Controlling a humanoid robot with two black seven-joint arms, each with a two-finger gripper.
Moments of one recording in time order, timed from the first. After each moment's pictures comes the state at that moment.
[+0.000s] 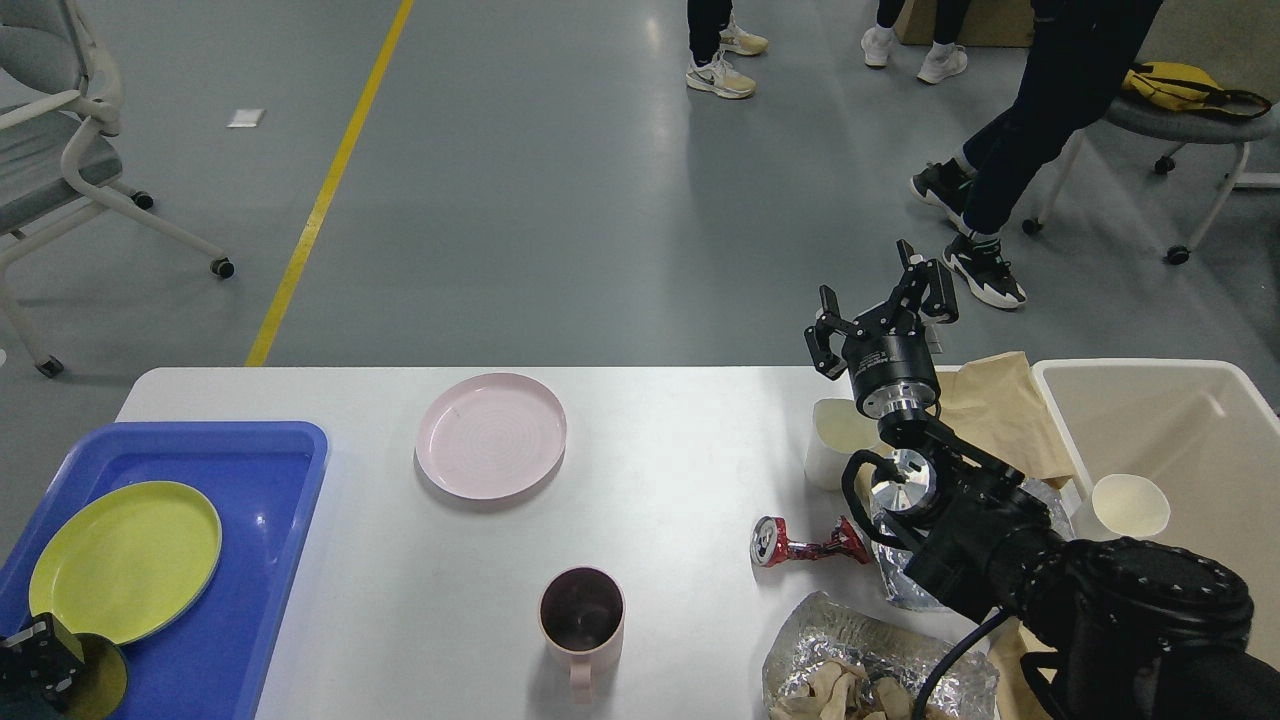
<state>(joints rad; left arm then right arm) -1.20 0.83 1.05 -0.86 0.18 -0.75 0.22 0.84 0.10 0.19 0.16 0.54 0.39 0.67</state>
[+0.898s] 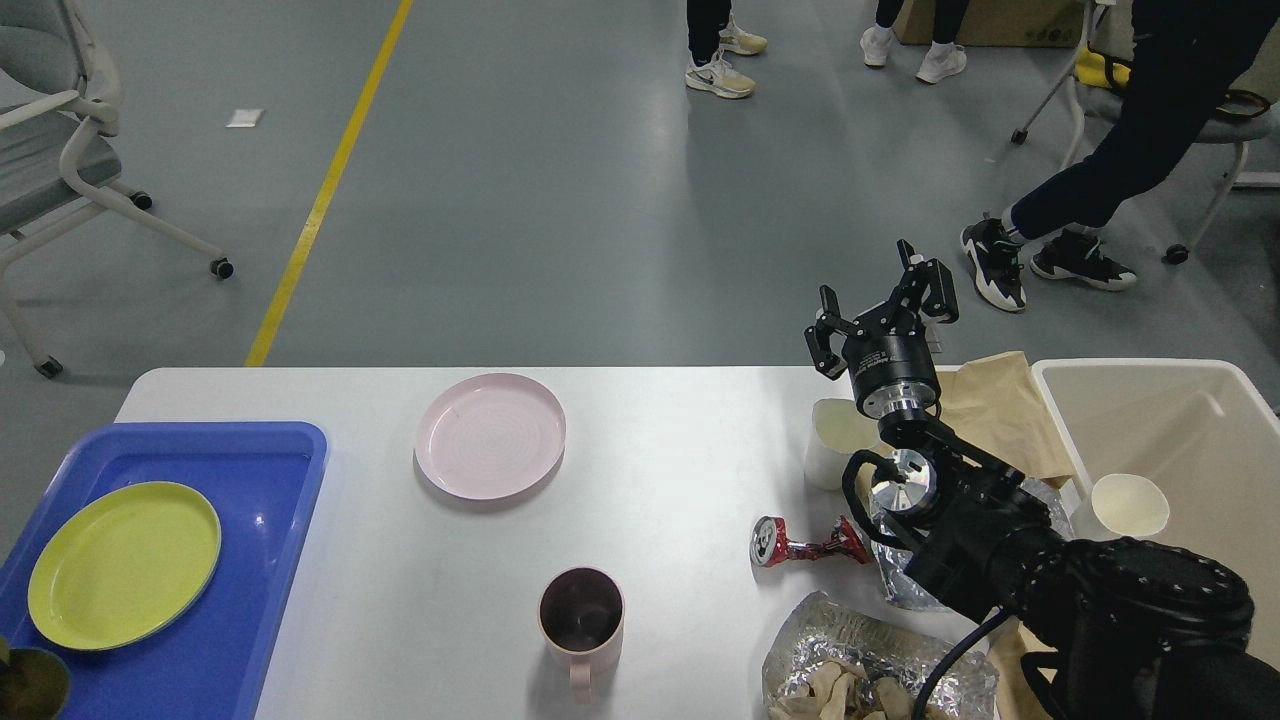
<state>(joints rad) -1.22 0.87 1.05 -0.81 0.35 -0.74 0.22 0.84 0.10 0.19 0.16 0.54 0.39 0.67</state>
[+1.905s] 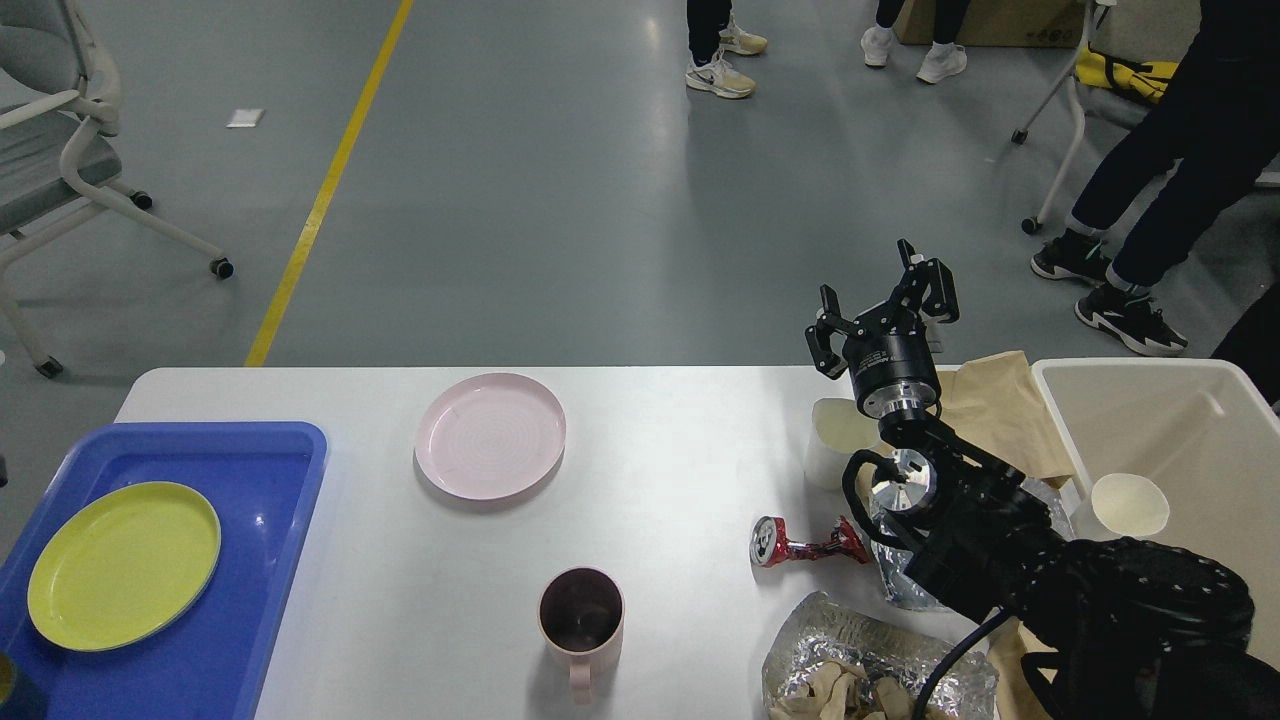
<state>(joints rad) -1.56 0.93 1.02 -0.78 0.36 -0.96 0.23 0.84 0.10 0.19 0.16 0.54 0.39 0.67</state>
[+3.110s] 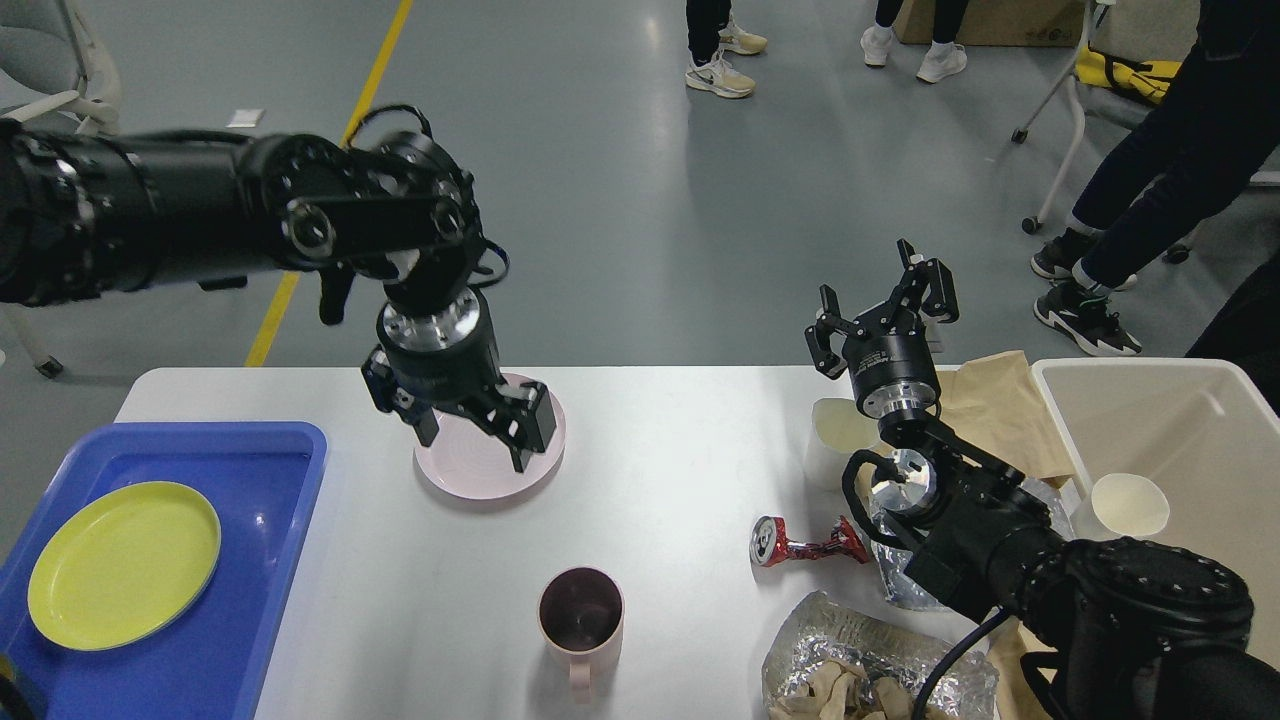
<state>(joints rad) -1.81 0.14 0.79 -1.07 0.14 -0.90 0.42 0.84 0.10 0.19 0.16 0.54 0.39 0.67</state>
